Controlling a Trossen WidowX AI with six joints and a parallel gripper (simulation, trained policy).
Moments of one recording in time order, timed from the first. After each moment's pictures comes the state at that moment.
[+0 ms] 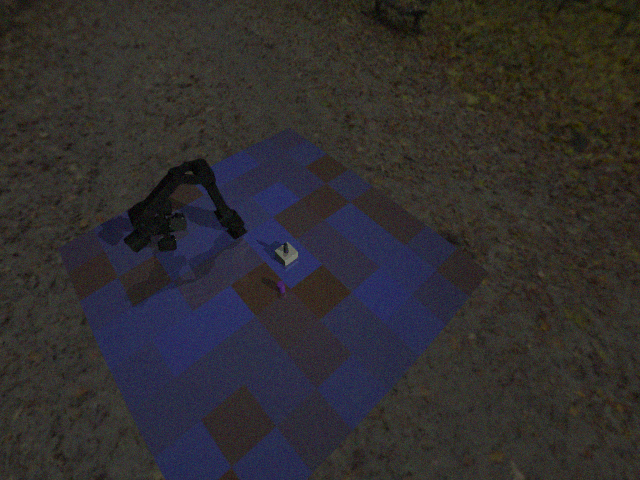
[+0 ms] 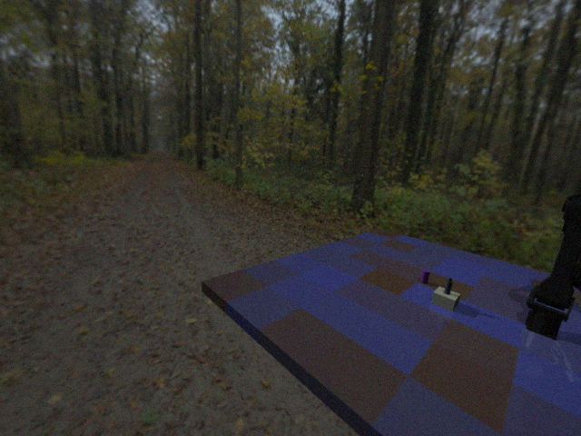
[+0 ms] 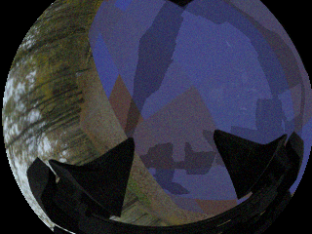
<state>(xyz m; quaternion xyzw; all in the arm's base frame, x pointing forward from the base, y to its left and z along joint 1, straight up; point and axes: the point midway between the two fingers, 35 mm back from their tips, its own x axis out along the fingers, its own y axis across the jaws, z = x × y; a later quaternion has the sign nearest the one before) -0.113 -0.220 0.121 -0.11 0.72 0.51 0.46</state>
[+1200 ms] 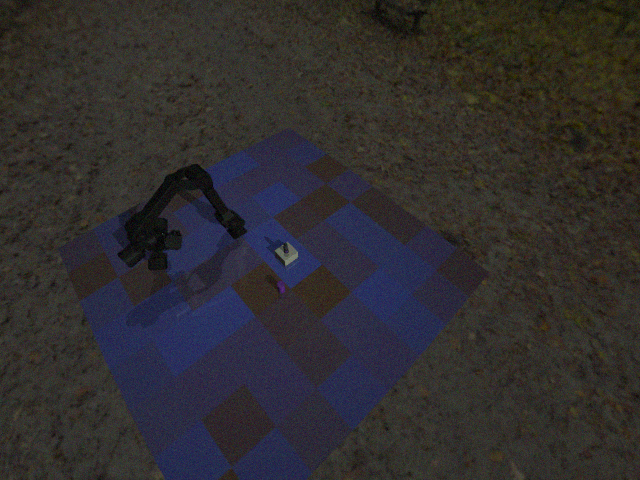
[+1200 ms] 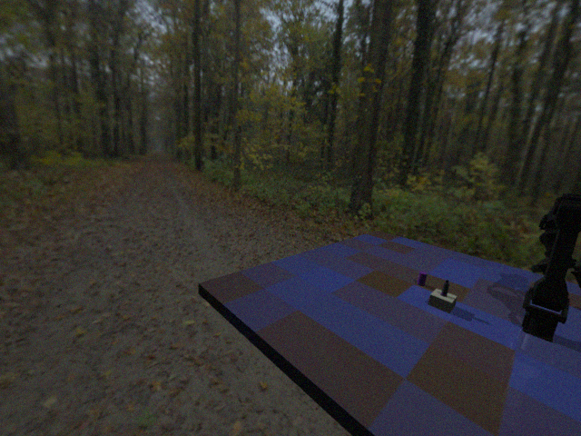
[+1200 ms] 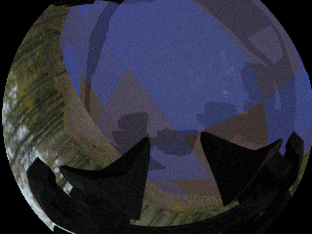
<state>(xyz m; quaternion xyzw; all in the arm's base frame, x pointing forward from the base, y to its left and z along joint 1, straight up) -0.055 -0.287 0.112 -0.20 0.75 0.43 0.46</state>
